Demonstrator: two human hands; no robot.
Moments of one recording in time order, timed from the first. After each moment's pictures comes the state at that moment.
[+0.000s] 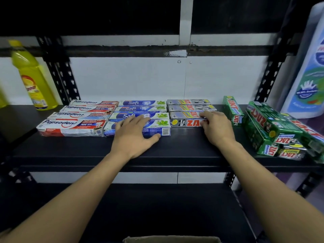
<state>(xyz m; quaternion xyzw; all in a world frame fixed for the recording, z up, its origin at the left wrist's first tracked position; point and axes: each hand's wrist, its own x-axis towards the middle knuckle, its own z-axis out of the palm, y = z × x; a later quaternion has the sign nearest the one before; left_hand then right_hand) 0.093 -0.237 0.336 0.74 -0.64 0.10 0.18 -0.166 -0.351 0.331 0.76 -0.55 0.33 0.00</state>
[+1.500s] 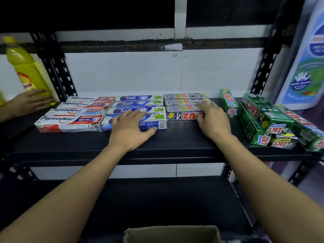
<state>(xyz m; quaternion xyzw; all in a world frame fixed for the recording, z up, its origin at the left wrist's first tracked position) 0.095 -0.239 0.333 0.74 -0.64 0.11 0.19 -0.165 -0.331 0.339 0.77 -0.55 0.33 0.01</state>
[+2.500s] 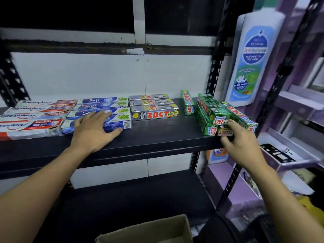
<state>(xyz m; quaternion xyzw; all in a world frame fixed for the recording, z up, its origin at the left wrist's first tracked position) 0.094 -0.238 0.336 0.73 -0.65 0.11 0.18 -0.340 -0.221 0.317 0.69 -0.63 0.36 0.05</state>
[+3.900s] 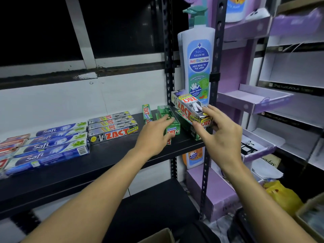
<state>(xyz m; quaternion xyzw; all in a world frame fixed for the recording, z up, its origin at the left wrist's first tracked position) -0.195 -0.261 0.369 0.44 -0.85 0.03 0.28 -0.383 -0.176 0.364 0.58 -0.48 0.65 0.09</state>
